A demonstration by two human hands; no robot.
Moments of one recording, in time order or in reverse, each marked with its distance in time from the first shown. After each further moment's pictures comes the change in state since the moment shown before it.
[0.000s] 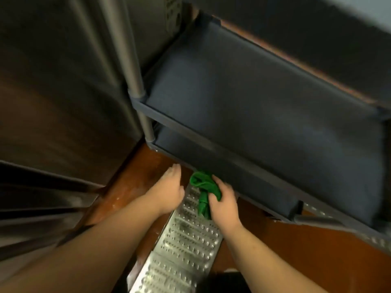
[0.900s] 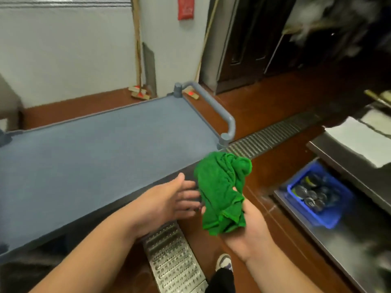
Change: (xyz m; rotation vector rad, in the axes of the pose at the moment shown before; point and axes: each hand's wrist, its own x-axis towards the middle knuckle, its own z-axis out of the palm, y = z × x) left_hand -0.297 0.437 -0.242 -0.603 -1.019 0.342; right_hand -0.383 -0.310 -0.365 1.839 0.509 -0.084
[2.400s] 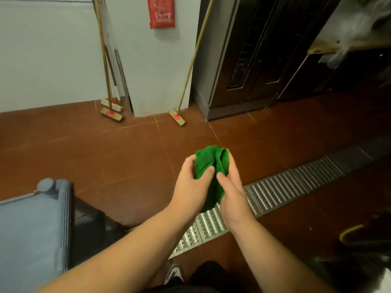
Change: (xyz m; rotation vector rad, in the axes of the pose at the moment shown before) left_hand 0.774 0.345 0.151 0.028 0.615 0.434; right_hand 0.594 -0.619 -0.092 -0.716 -0.023 -0.254
